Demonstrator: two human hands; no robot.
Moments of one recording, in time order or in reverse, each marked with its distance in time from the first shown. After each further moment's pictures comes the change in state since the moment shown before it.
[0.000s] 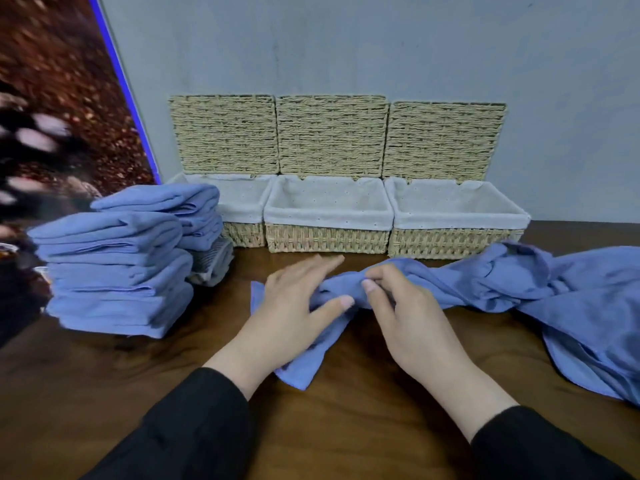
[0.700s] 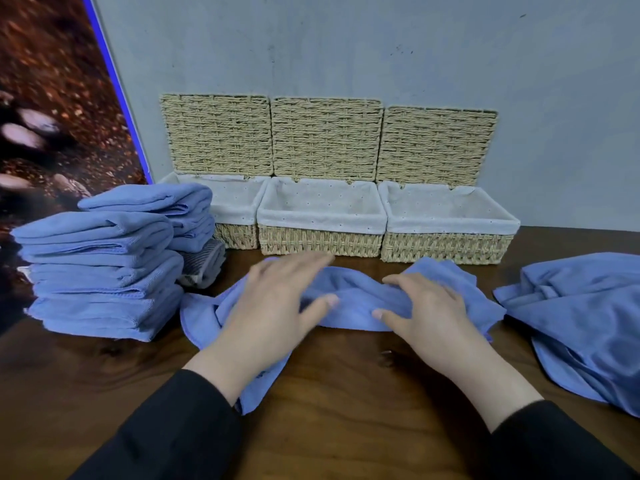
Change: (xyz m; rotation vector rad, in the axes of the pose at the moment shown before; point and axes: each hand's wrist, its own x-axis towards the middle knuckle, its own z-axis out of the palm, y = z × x) left_hand -0.001 0.001 -0.012 0.178 0.048 0.039; right_hand 0.010 0.033 -0.028 -0.464 -0.201 0.217
